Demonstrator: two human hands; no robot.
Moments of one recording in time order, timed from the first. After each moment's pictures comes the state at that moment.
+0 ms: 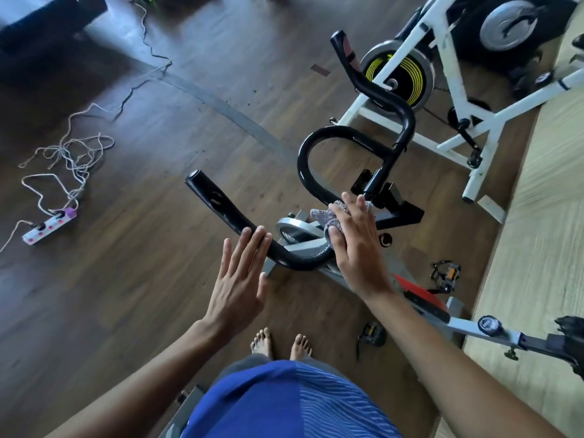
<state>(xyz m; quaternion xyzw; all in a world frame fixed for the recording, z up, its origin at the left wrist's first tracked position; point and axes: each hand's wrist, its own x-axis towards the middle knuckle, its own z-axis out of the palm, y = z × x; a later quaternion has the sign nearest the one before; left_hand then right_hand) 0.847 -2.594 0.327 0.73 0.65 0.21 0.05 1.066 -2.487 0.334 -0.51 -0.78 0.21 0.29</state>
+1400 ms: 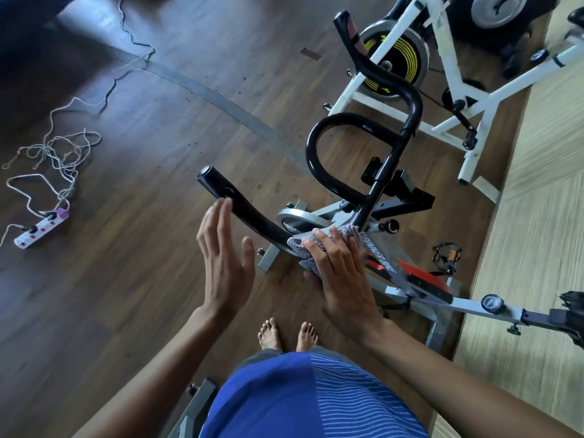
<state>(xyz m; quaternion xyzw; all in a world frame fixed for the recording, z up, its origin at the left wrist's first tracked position) 0.818 -2.577 0.351 0.58 0.70 0.41 0.08 1.031 -2.568 0.335 -0.46 -0.86 0.09 0.19</state>
